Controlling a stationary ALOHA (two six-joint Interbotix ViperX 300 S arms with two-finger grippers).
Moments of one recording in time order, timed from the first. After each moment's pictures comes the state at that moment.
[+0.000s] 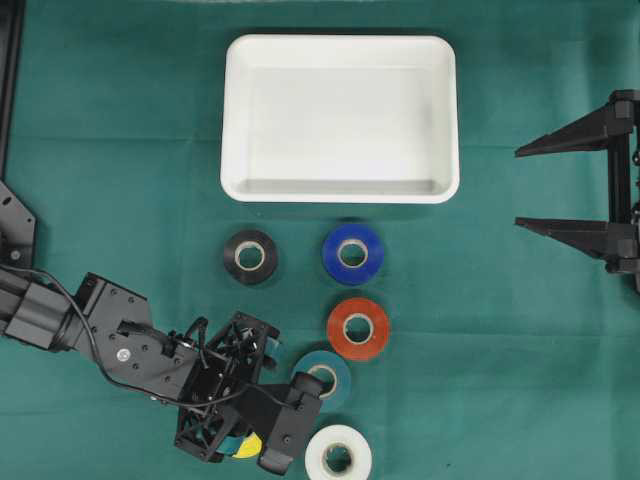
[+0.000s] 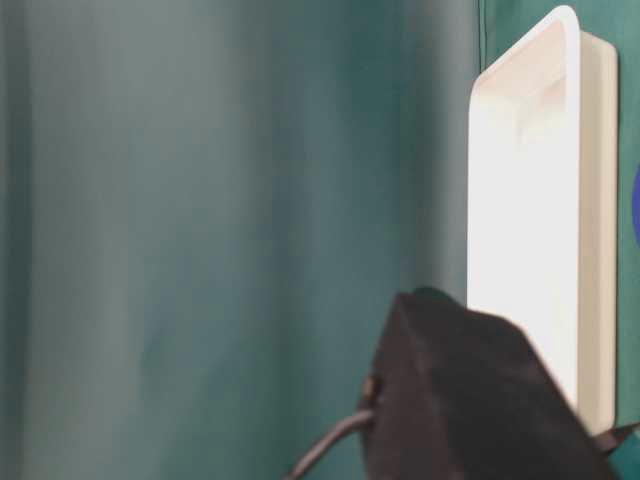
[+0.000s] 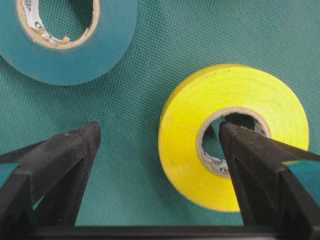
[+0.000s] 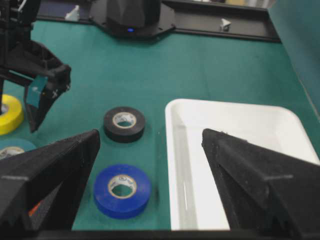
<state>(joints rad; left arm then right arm) -0.40 0.21 0.47 0.01 0.50 0.01 -0.06 -0.91 1.13 0.00 -0.08 0.04</state>
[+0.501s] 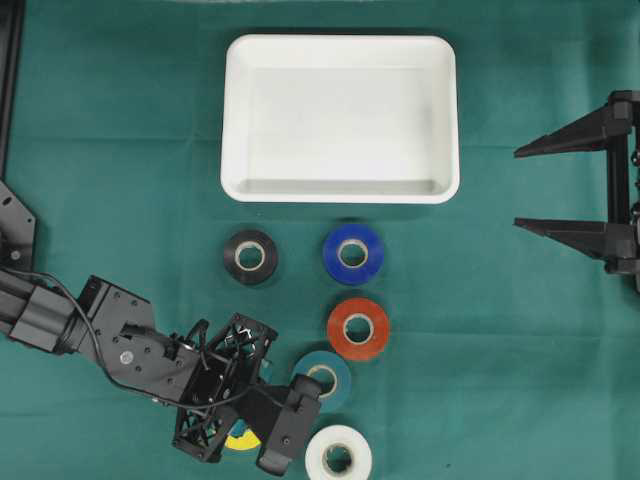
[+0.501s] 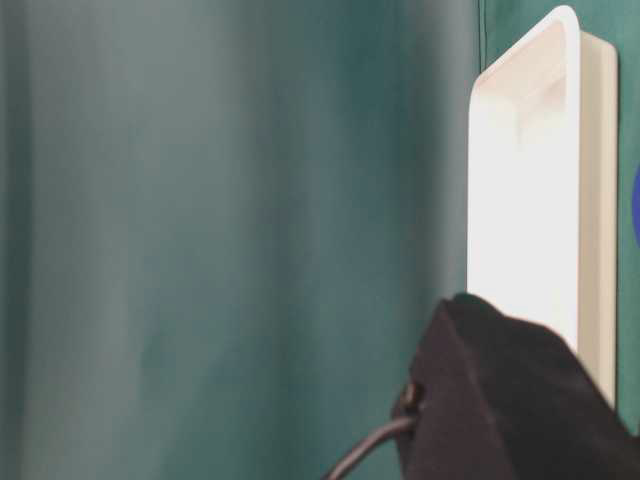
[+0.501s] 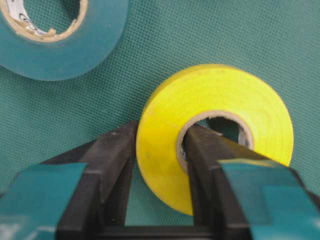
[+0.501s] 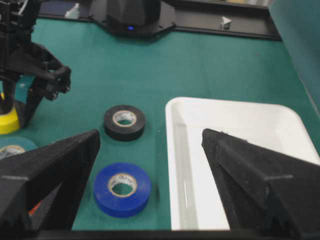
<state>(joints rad) -0.40 0.22 0.47 0.01 0.52 0.01 -0.06 -0.91 1.13 0.00 -0.08 0.04</state>
